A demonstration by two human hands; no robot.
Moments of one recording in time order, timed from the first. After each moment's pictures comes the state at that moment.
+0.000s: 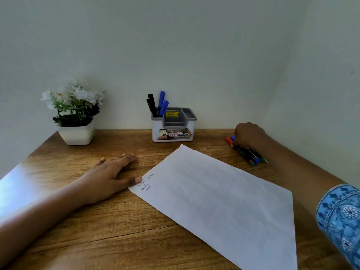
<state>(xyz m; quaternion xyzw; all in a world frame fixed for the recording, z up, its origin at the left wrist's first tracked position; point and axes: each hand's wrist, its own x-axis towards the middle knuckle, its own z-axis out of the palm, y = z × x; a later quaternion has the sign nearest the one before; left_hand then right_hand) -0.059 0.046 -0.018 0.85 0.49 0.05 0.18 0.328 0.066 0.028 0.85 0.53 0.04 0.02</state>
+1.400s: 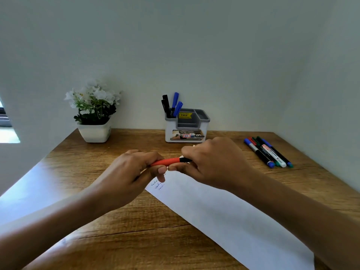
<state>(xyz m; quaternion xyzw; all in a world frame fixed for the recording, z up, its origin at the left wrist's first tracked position) -0.048 0.004 0.002 0.89 0.32 0.32 0.11 0.165 -0.020 0.031 0.43 0.85 0.26 -0.18</state>
